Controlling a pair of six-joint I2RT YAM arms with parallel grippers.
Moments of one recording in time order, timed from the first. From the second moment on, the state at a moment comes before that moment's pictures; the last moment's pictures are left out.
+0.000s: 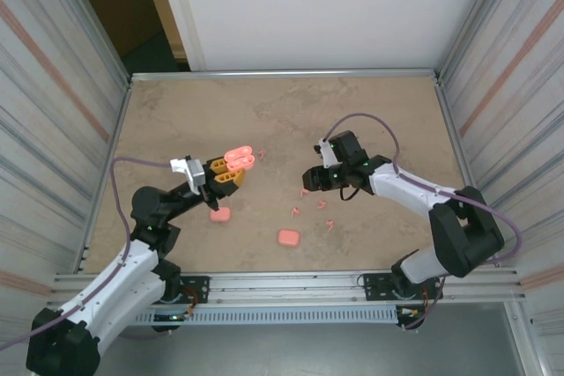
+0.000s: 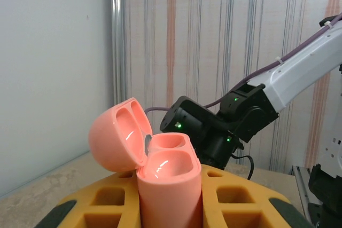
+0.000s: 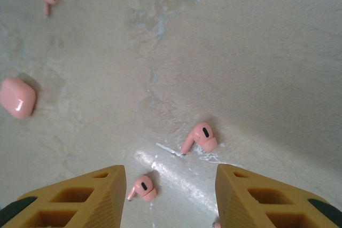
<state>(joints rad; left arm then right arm) -0.43 0.70 0.31 0.76 0.68 -0.23 0.55 1.47 0.85 -0.33 -0.32 0.34</state>
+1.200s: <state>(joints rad) -0.43 0.70 0.31 0.73 0.71 -0.22 0.61 1.77 1.00 -0.39 -0.26 0.25</state>
